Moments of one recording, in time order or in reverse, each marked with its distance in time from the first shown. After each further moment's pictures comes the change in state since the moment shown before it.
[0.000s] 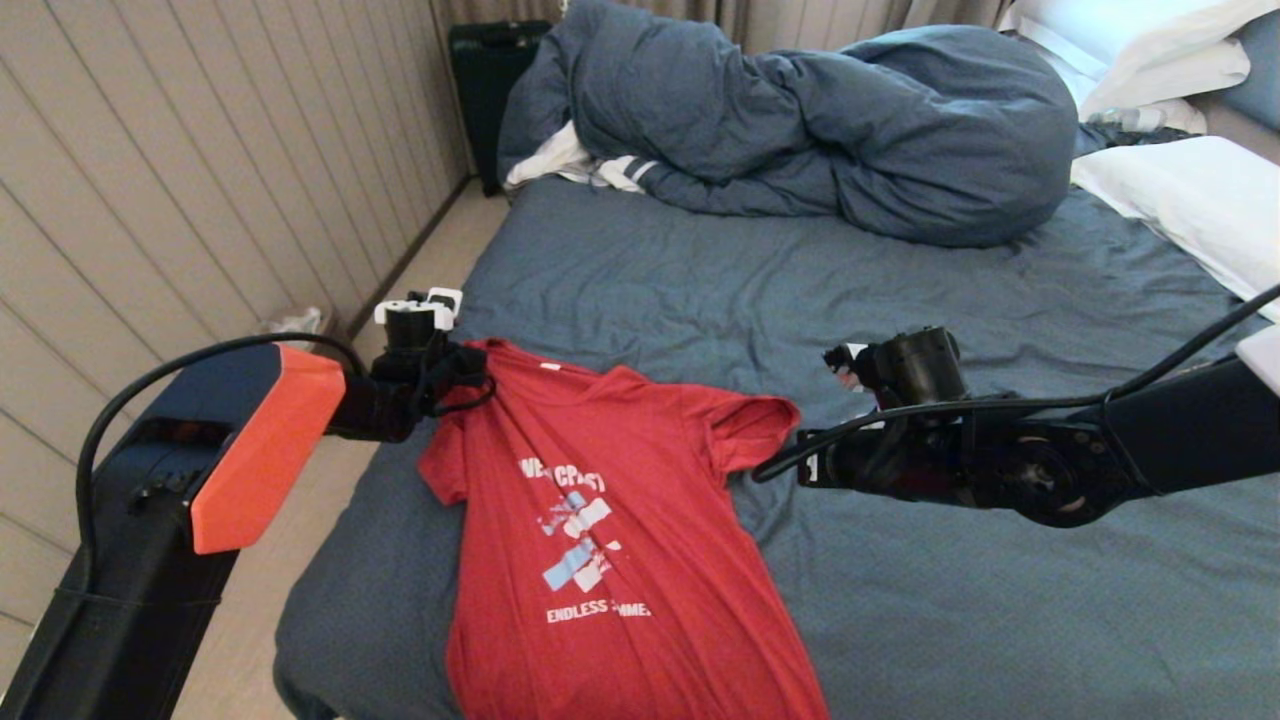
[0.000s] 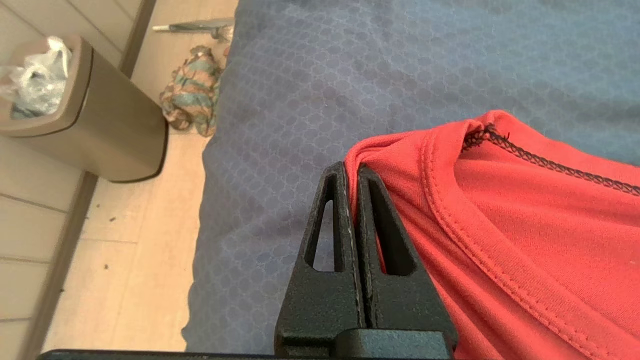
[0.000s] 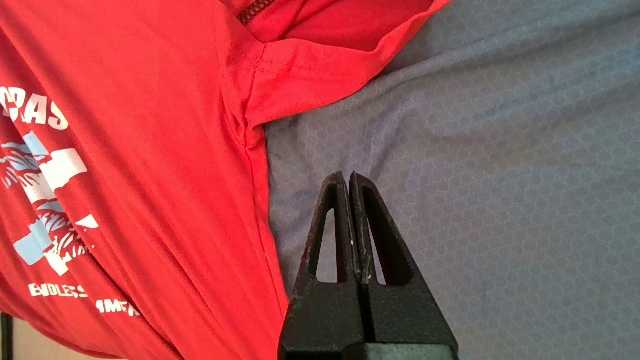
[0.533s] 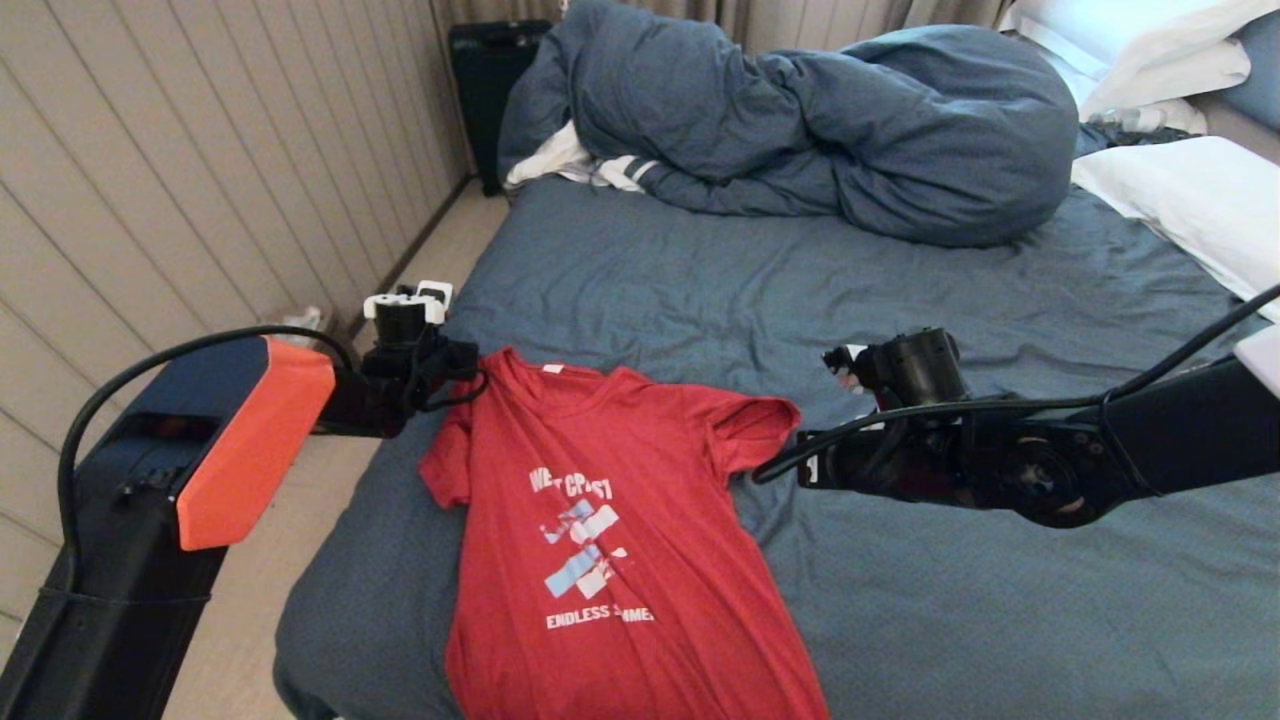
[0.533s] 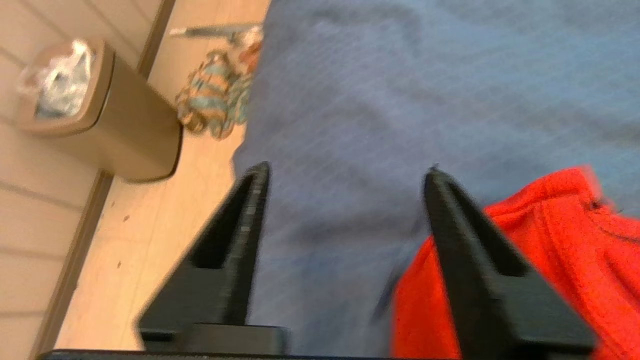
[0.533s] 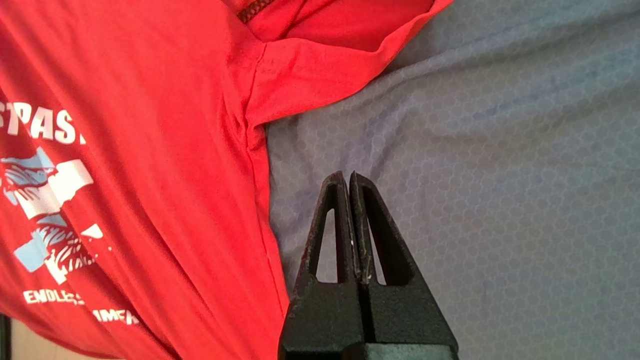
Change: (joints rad) left arm -0.004 -0.033 0.034 -0.007 0.004 -0.002; right arm -0.001 0.001 0.001 0.000 0.000 -0.002
